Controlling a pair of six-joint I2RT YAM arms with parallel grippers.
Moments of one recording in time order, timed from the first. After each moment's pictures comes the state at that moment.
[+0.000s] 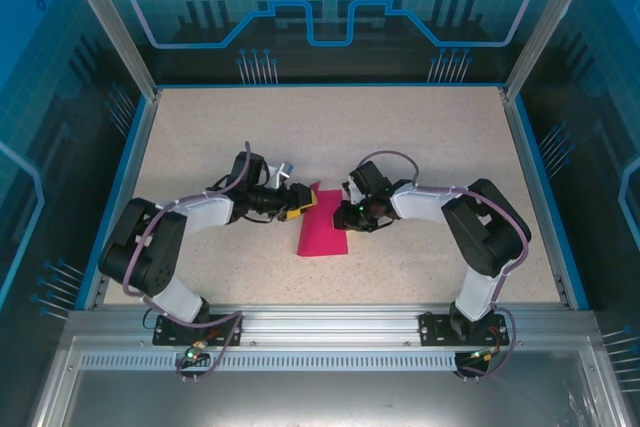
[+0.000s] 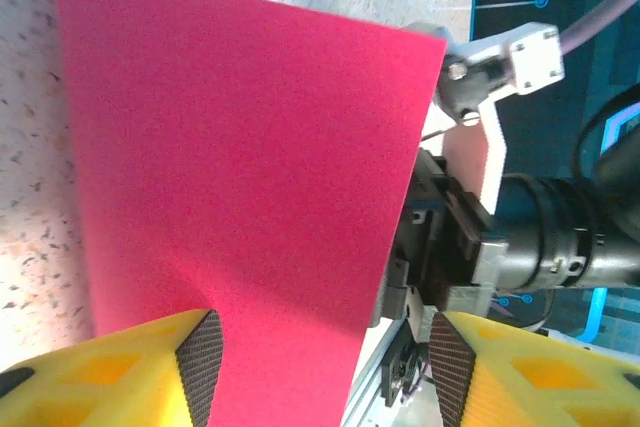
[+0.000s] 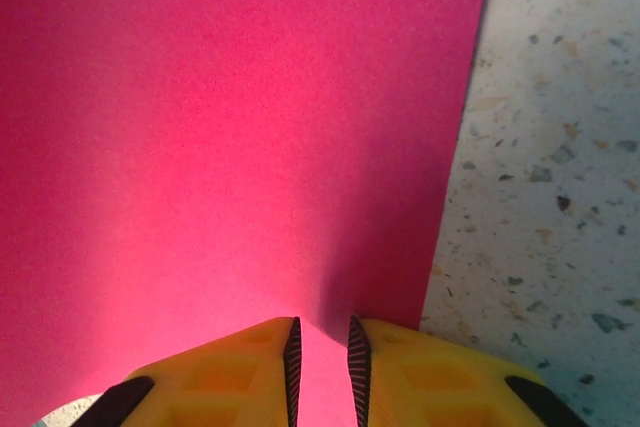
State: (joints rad) left arm -0.32 1.61 0.72 0.08 0.86 -0.79; right arm 0.60 1.79 0.92 -0.27 -0.40 0.60
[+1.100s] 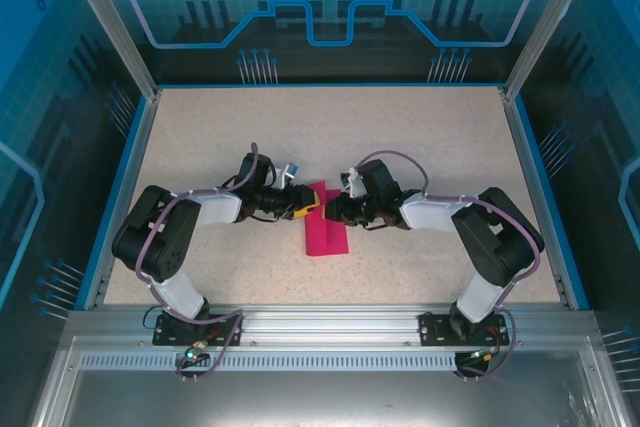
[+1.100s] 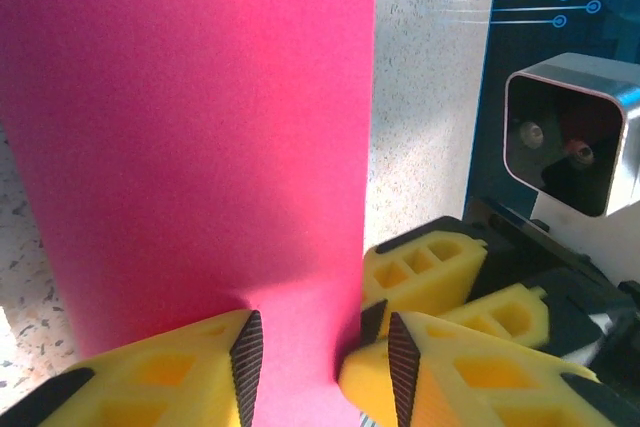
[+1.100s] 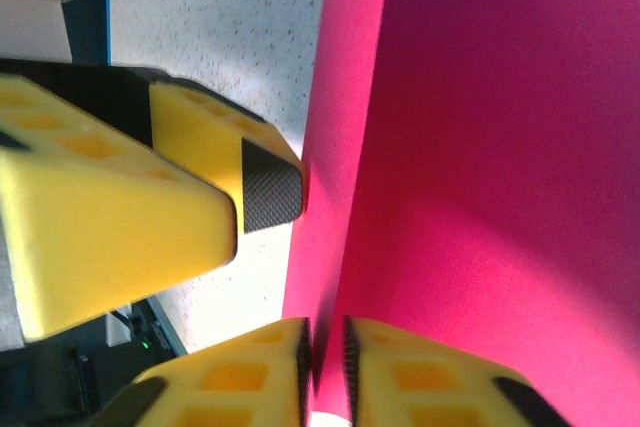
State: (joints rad) left arm -0.34 1.70 0.74 0.18 0.83 -0.85; right arm 0.60 1.70 0.81 0.09 -0.58 0.78
